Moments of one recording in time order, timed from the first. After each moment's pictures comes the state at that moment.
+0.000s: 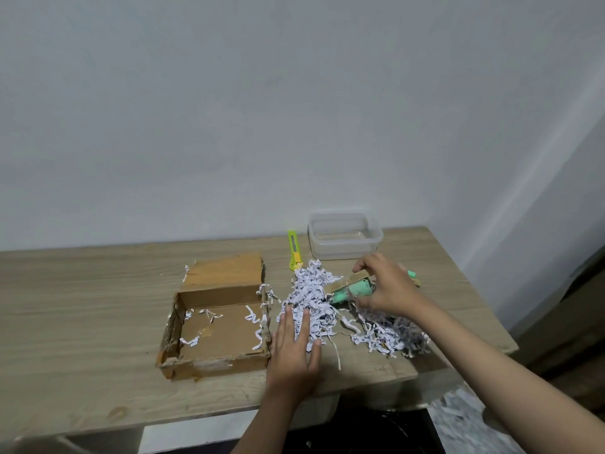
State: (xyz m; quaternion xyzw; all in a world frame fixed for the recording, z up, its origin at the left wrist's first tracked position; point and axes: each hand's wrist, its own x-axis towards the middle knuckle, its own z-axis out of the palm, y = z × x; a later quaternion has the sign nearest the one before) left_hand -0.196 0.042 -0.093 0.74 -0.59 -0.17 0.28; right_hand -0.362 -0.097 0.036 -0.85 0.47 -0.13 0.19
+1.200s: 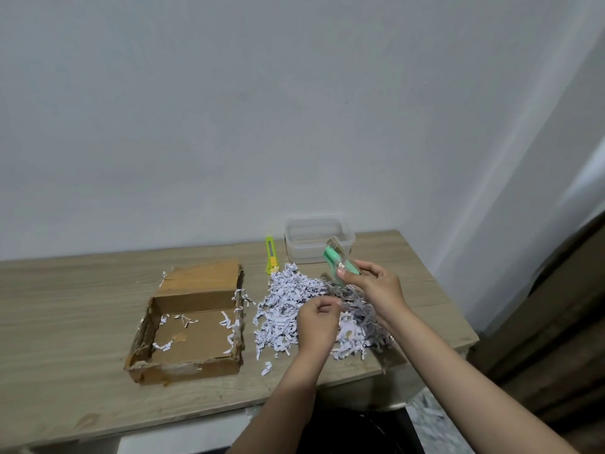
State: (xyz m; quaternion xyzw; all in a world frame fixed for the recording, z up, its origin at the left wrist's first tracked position) left_hand -0.280 -0.015 -0.028 0.59 -0.29 -0.47 0.59; right_hand -0.381 -0.067 0.043 -0.49 0.53 -0.45 0.53
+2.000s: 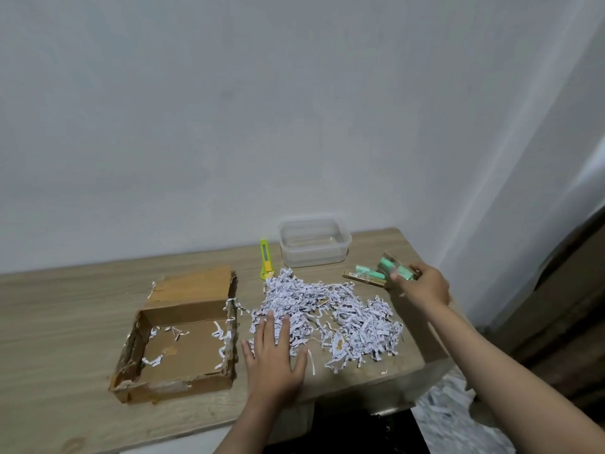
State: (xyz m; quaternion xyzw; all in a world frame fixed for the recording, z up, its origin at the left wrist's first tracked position) left_hand -0.221 0.030 -0.079 0.78 -0.58 -0.11 0.19; right_hand -0.474 -0.148 -0.013 -0.54 0.76 -0.30 0.21
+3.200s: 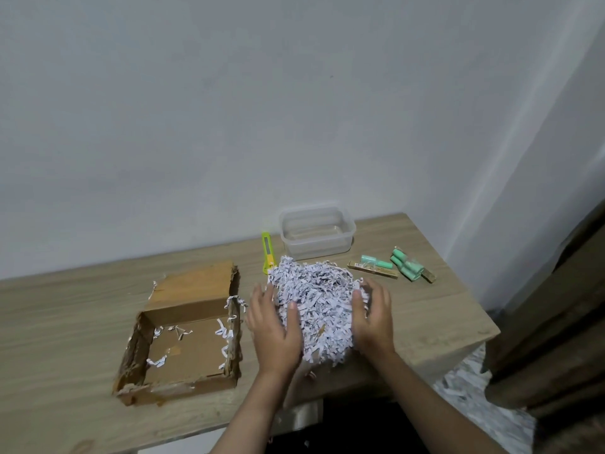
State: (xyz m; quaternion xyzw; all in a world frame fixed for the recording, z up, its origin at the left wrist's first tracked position) left_hand -0.225 -0.004 -0.053 0.72 -0.47 -0.11 0.50; right_hand -0.380 -0.060 -0.058 -0.60 0.58 -0.45 0.31
